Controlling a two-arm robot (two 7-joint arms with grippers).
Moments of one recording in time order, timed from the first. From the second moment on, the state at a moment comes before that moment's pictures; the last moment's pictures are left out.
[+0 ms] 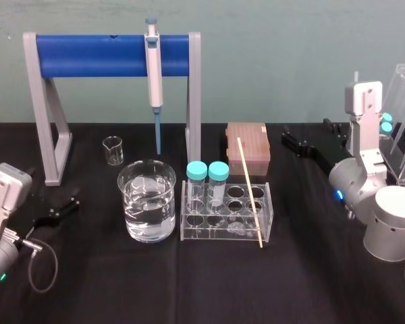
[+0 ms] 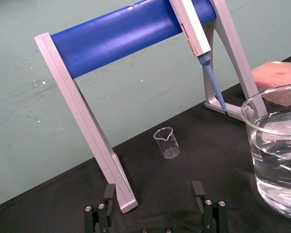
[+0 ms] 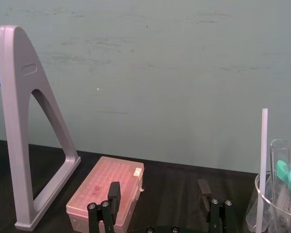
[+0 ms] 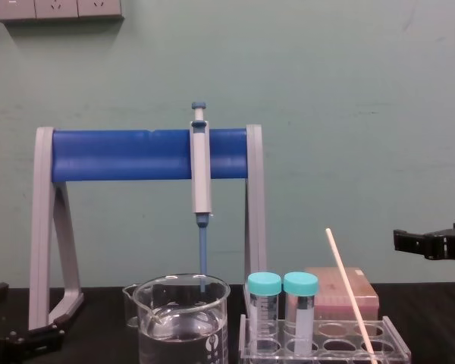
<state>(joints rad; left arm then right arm) -0.20 0.60 0.45 -1.41 -0.25 -0.12 0.03 0.45 0.36 -0.40 -1.26 0.42 0.10 -0.08</state>
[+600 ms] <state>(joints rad) -0.20 0.60 0.45 -1.41 -0.25 -0.12 0.03 0.45 0.36 -0.40 -1.26 0.42 0.10 -0.09</state>
